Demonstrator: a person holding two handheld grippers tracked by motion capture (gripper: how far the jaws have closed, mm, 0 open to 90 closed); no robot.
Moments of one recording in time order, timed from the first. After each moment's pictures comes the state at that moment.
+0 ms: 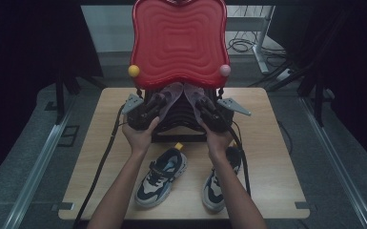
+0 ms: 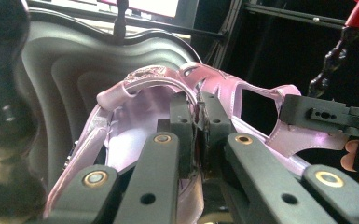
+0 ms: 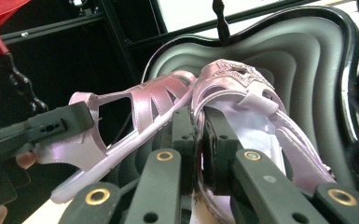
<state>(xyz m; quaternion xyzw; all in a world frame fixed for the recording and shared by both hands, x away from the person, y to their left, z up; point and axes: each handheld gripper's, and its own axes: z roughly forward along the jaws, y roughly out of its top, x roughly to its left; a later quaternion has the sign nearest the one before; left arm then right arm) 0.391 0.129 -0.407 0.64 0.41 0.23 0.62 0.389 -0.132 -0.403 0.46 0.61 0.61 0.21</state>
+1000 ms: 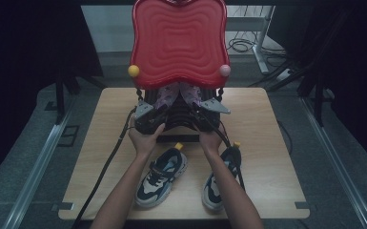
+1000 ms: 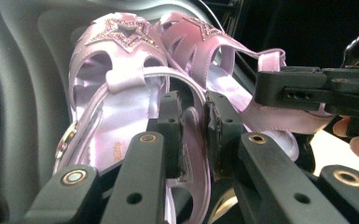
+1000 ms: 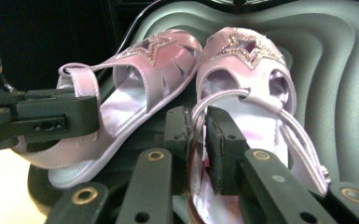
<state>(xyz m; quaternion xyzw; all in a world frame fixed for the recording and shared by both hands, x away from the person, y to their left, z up) 0.402 0.117 -0.445 0.68 0.40 0.24 0.57 0.411 -0.106 -0.433 0.41 0.68 0.54 0.28</state>
